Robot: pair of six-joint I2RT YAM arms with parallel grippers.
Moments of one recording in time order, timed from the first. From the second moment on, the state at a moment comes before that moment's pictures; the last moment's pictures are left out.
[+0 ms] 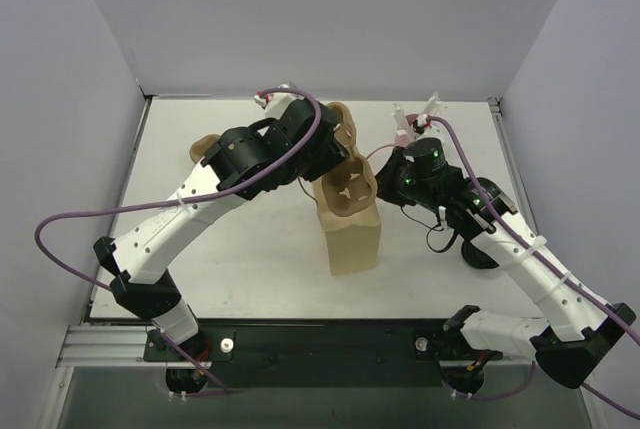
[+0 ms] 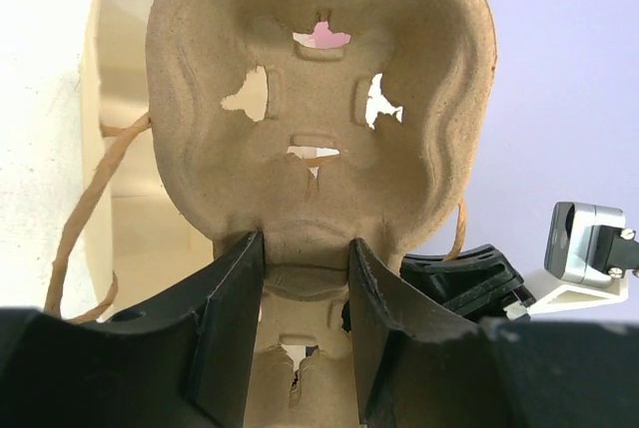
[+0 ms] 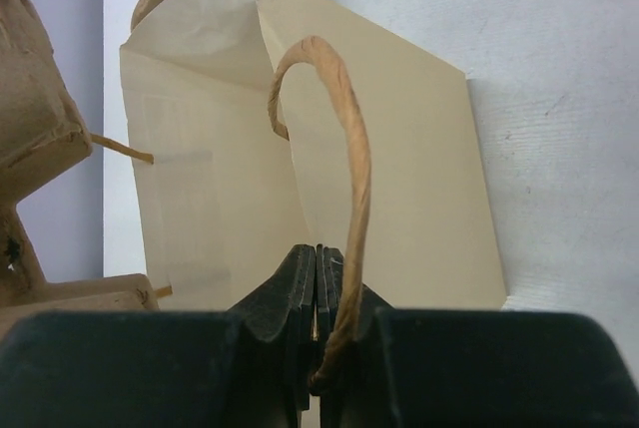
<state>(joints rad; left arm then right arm) -1.00 1.65 2.12 -1.15 -0.46 -1.30 0.67 1.13 1.26 -0.73 0.15 0.80</state>
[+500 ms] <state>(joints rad) -1.00 1.65 1.99 -1.16 -0.45 -1.29 0.68 1.11 1.23 -0.73 0.20 0.85</state>
